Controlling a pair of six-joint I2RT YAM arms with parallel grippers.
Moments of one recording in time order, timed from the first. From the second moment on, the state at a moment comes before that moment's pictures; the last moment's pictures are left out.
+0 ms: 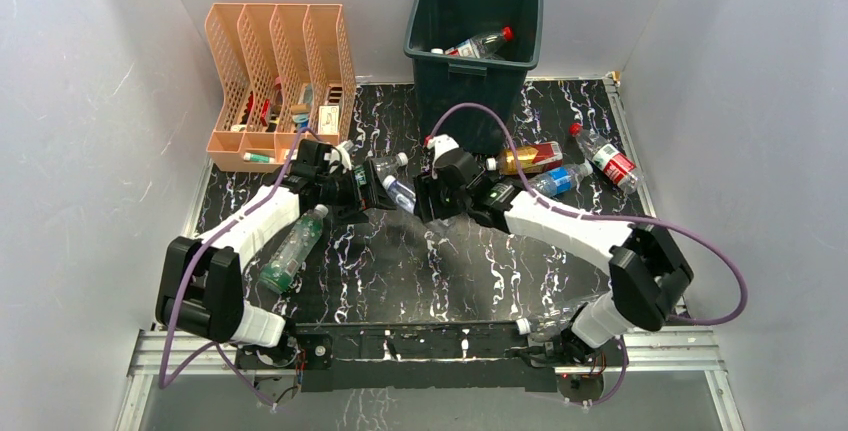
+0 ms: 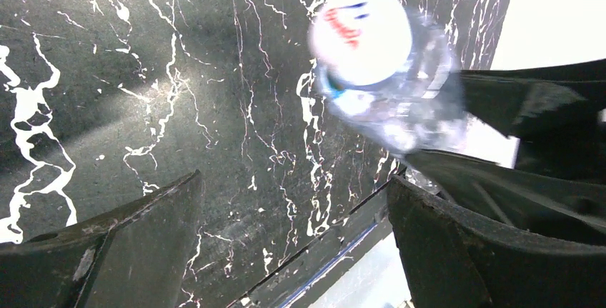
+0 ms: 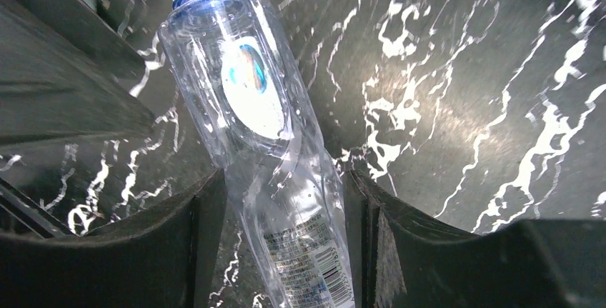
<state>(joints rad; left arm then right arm) -0.30 1.42 0.89 -0.42 0.56 -0.58 0.87 1.52 1.04 -0.26 0.05 0.39</state>
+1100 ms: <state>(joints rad) -0.31 1.33 0.89 -0.46 0.54 -0.58 0.67 1.63 1.87 -0.33 0.09 0.21</state>
